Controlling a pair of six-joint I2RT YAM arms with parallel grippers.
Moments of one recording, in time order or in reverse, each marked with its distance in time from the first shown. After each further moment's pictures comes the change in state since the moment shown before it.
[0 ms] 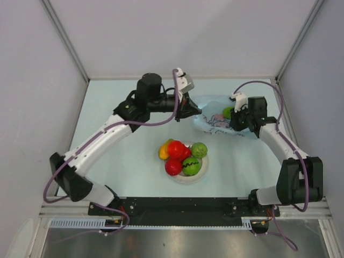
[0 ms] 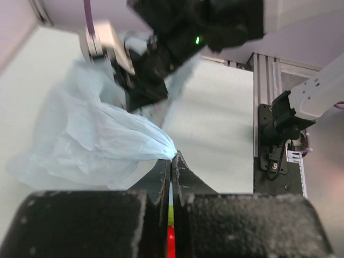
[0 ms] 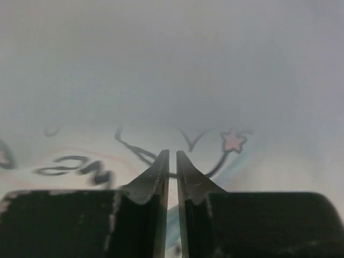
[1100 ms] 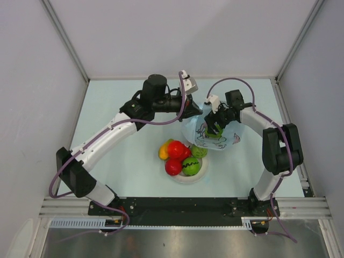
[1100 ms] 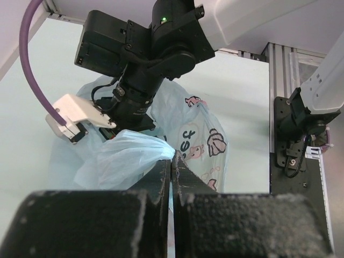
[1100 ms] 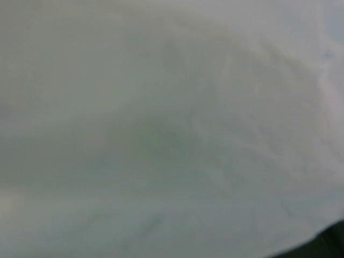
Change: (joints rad) left arm 0.013 -0.008 -0.044 0.035 -0.025 0.056; right arm 0.177 0.351 0.220 -0.102 -0.171 -0.279
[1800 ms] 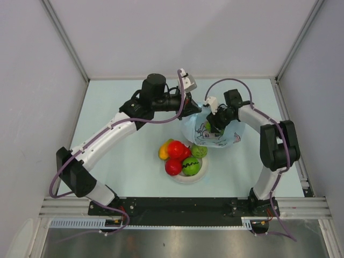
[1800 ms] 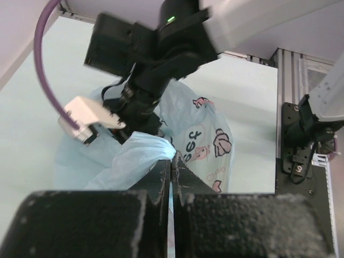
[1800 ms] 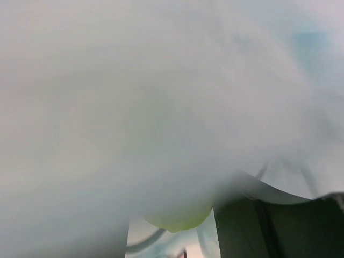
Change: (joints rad) left arm 0.011 0.001 0.000 0.008 -0.024 -0.012; right arm -0.003 0.077 0.049 -0.073 0.043 -0.106
